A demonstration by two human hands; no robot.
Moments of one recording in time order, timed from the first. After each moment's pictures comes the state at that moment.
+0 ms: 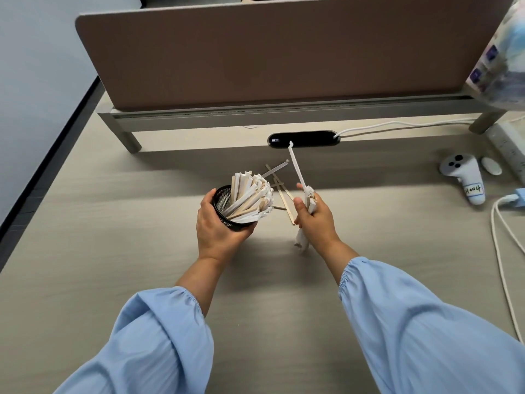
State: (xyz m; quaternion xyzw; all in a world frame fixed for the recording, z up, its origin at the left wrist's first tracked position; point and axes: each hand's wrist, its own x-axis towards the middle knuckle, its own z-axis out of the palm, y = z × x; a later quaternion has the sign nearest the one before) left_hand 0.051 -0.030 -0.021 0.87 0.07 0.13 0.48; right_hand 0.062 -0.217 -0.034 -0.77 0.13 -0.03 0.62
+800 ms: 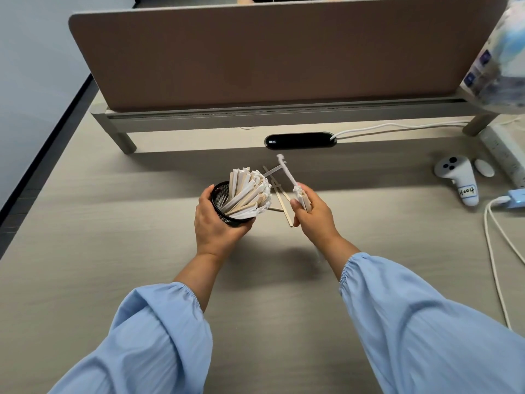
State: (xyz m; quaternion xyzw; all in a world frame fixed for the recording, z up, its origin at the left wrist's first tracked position) left_hand 0.063 -0.030 -0.019 0.86 0.06 0.13 0.48; right_hand 0.067 -0.222 -0.019 -0.82 0.12 0.02 0.56
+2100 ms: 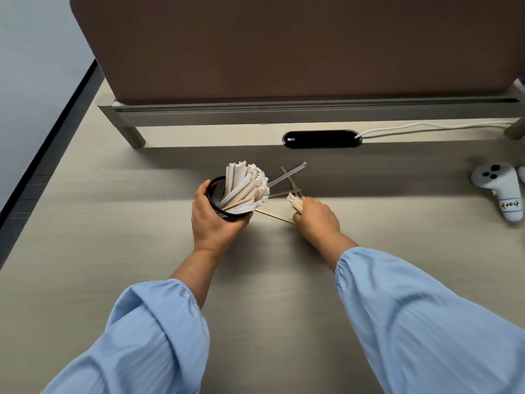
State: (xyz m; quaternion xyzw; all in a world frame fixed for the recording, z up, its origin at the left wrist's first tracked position) left_hand 0.104 0.005 -0.037 0.86 0.10 0.13 0.49; right_hand 0.120 -0.189 -0.036 -0.96 0.11 0.19 0.18
